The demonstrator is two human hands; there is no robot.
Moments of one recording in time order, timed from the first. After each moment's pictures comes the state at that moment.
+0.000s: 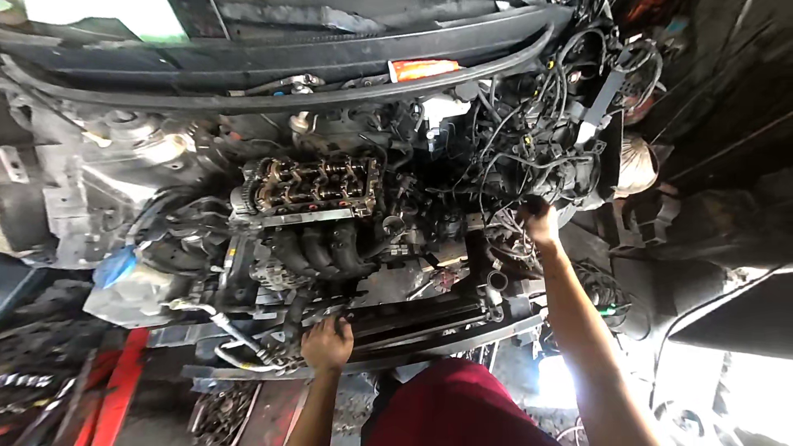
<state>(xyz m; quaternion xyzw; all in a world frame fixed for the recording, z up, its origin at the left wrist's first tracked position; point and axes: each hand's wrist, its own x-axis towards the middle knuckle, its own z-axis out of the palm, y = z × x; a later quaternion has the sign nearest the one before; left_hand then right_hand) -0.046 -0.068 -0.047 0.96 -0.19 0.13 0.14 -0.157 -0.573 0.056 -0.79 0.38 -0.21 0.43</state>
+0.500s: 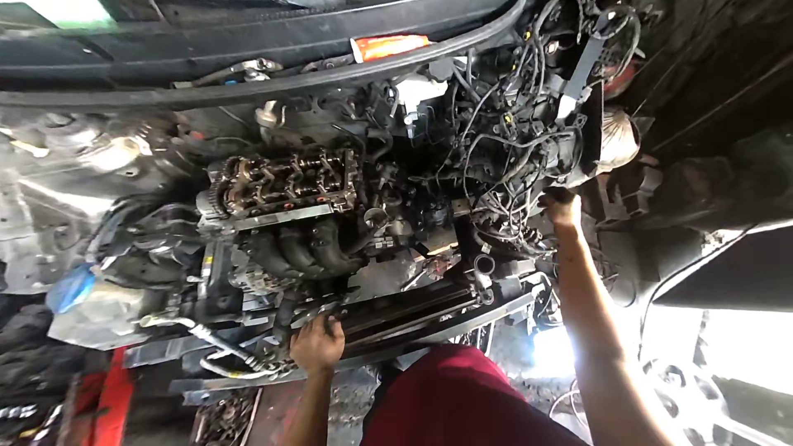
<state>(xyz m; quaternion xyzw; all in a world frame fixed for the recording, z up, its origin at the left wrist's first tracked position) -0.046 -0.067 -0.047 0.97 -0.19 0.13 0.13 -0.219 -0.622 0.038 -0.71 0.49 -0.23 0.46</state>
